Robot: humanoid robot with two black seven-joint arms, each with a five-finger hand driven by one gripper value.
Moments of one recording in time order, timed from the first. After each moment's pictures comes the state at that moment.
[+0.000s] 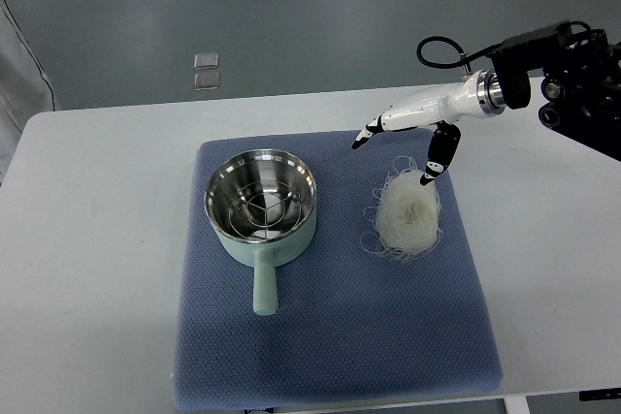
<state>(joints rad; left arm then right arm) -0.01 0.00 -0.04 -0.16 0.01 -0.01 0.17 1.23 -0.52 0.14 1.08 -1.65 0.47 0.42</state>
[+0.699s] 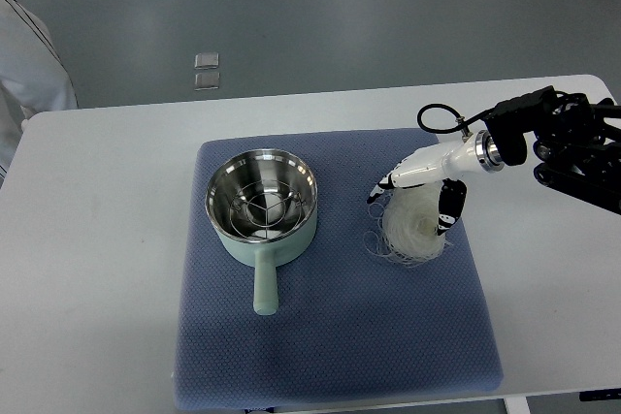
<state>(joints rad) -0.01 0.00 -0.04 -0.16 0.01 -0.01 0.17 1.11 -0.52 0.06 1.07 -1.69 0.38 0.42</state>
